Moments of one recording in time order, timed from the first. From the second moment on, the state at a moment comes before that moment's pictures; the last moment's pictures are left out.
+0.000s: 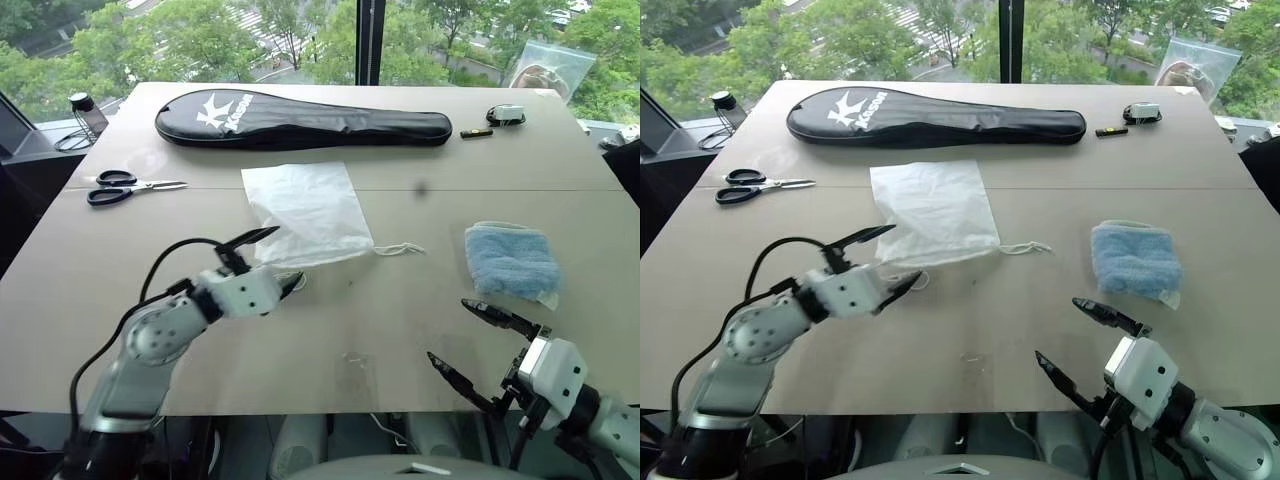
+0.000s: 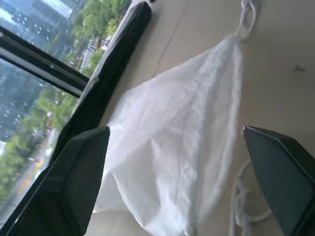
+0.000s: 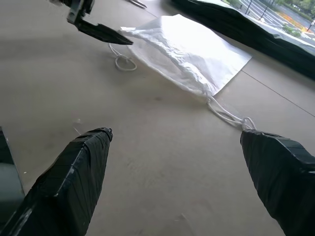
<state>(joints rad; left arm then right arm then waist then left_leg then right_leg) -0.03 0.66 0.02 -0.30 0.31 -0.23 -0.60 0.63 -0.55 -0.11 -0.87 0.25 0.07 0.70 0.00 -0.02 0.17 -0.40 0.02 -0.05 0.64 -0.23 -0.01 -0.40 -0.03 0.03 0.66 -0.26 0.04</state>
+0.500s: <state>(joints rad) -0.38 0.57 -0.21 -0.02 0.57 -0.20 -0.49 0.52 -0.47 -0.11 -0.92 0.25 0.37 0.50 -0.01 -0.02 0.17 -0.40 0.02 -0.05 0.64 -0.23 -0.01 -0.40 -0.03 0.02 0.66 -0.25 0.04</state>
